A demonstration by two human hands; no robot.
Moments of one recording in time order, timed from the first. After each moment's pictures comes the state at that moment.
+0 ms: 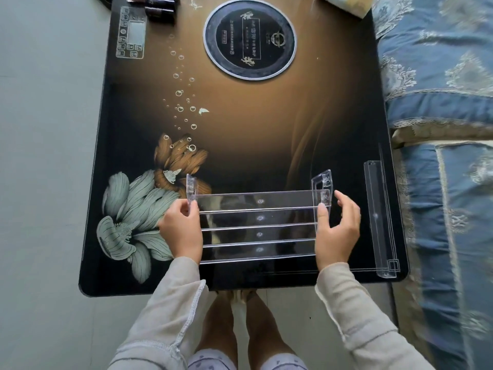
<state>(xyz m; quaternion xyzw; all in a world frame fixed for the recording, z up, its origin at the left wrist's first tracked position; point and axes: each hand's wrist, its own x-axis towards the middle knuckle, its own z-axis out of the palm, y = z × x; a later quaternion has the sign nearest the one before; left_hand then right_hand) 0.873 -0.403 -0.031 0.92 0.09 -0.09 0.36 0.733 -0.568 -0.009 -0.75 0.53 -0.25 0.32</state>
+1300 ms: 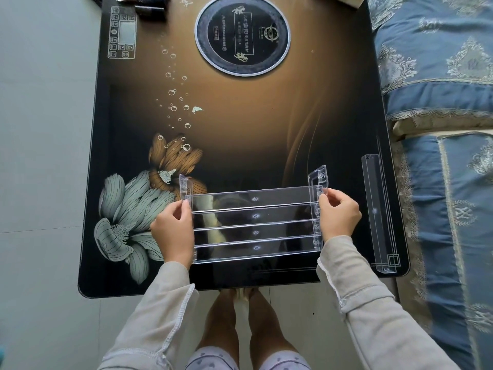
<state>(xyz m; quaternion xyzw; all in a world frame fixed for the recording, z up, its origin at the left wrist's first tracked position) 0.870 -0.400 -0.027 0.92 0.06 -0.09 0.37 0.743 -0.606 -0.019 -0.68 0.63 -0.14 0.35</state>
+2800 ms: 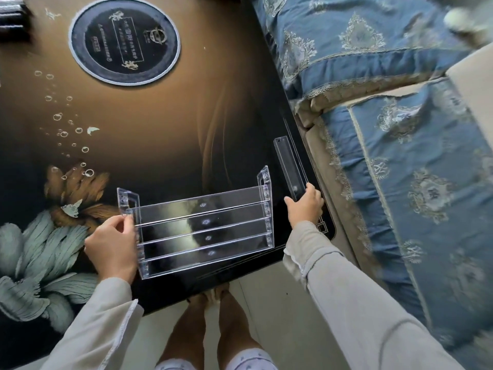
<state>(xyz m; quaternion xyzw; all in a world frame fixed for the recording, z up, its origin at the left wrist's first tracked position) 0.849 -0.450 -0.027 0.96 -0.10 -0.11 0.25 0.647 -0.683 -0.053 -0.65 0.72 0.00 0.25</state>
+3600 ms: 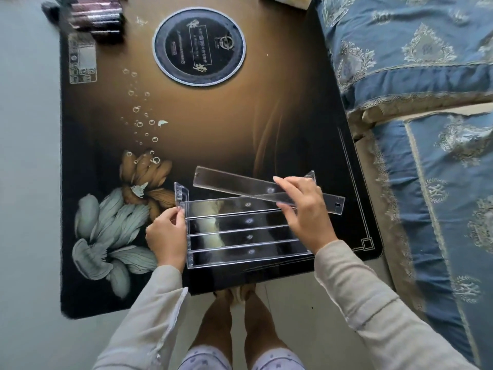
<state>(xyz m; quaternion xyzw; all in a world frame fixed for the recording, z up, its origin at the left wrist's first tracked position) 0.850 -0.432 -0.024 0.95 -0.02 -0.14 0.30 0.707 -0.616 0.014 -0.93 0.27 -0.09 0.24</state>
